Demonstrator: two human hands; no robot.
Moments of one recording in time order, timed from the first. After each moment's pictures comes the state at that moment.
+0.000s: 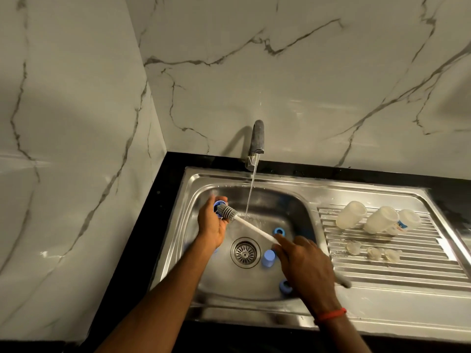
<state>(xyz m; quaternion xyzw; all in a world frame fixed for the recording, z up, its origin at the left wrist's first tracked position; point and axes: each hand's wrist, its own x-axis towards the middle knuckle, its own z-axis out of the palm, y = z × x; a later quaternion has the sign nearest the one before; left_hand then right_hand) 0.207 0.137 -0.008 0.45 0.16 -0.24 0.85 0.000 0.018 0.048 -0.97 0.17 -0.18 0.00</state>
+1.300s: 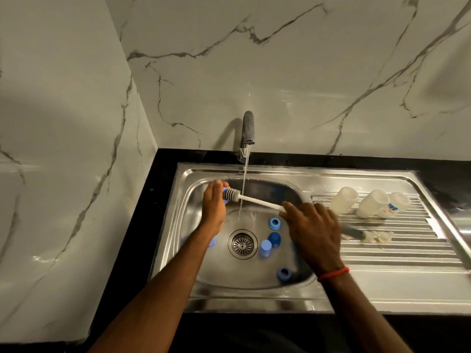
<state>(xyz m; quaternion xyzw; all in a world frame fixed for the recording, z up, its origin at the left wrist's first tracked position) 0.204 0.121 0.007 0.64 -0.04 -0.15 0.75 0.012 -0.023 0.052 -0.96 0.15 -0.23 -0.11</state>
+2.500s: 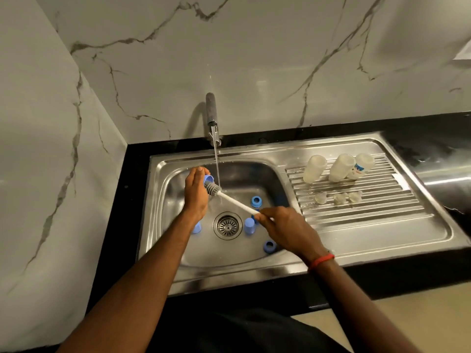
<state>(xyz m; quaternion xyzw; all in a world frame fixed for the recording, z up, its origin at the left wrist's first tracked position) 0.189 0.107 0.011 0.64 -0.06 -0.18 0.75 -0.028 -0.008 0.054 -0.94 0.21 -0.03 0.27</state>
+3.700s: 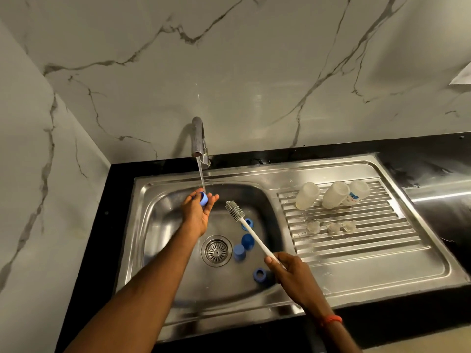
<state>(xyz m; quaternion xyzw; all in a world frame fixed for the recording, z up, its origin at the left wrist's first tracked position) 0.231 0.039 -0.031 0.45 0.21 -0.30 0.81 -0.058 -0.039 0.009 -0.78 0.37 -0.03 0.51</state>
